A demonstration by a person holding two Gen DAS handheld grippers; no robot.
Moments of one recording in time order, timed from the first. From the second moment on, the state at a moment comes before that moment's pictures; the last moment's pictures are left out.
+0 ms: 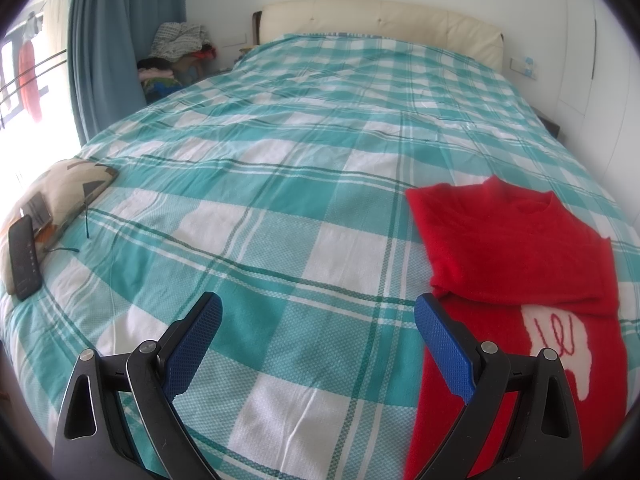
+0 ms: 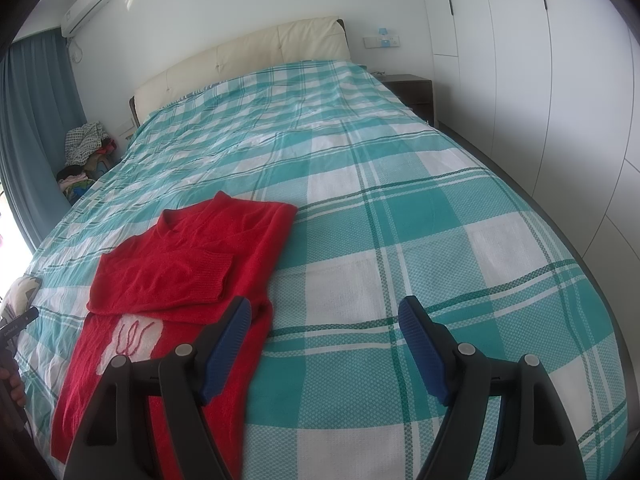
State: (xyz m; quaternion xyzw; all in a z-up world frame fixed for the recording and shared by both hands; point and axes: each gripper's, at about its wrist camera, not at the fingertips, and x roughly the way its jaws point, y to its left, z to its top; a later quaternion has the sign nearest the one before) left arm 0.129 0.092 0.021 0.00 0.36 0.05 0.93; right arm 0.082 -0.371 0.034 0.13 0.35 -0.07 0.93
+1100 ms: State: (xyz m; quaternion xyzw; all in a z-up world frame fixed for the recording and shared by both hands) left arm 0.108 0.103 0.012 -0.03 0.37 0.06 0.93; right arm 0.057 -0.382 0.039 0.16 0.32 -0.08 0.93
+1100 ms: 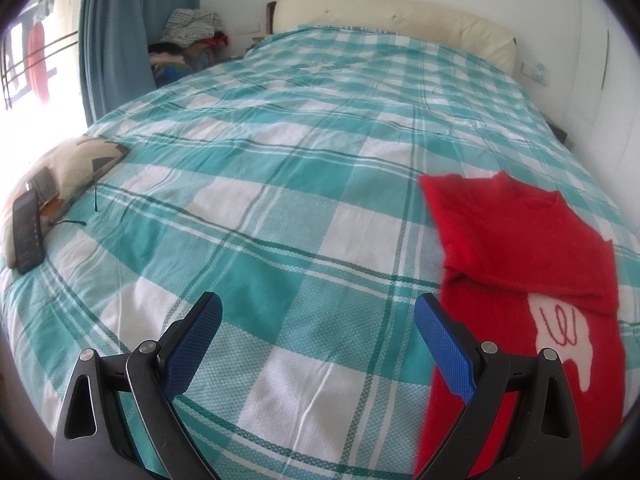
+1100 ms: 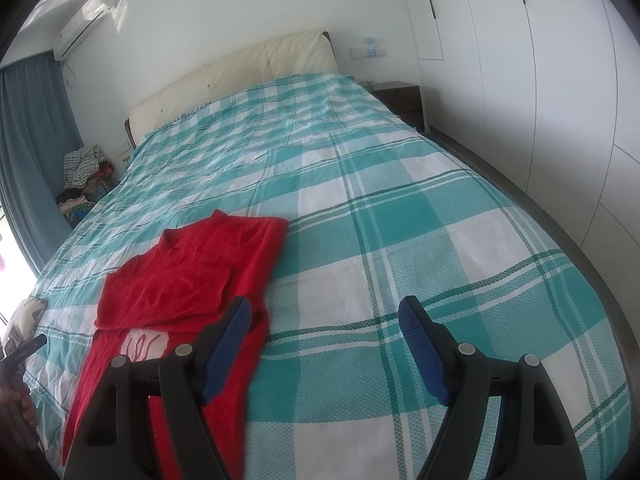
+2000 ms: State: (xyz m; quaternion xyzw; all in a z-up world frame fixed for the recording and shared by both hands) left arm -0.035 0.040 -0.043 -0.03 0.52 -0.17 0.84; right arm -0.051 -0.270 -0.059 0.23 0.54 0.11 0.80
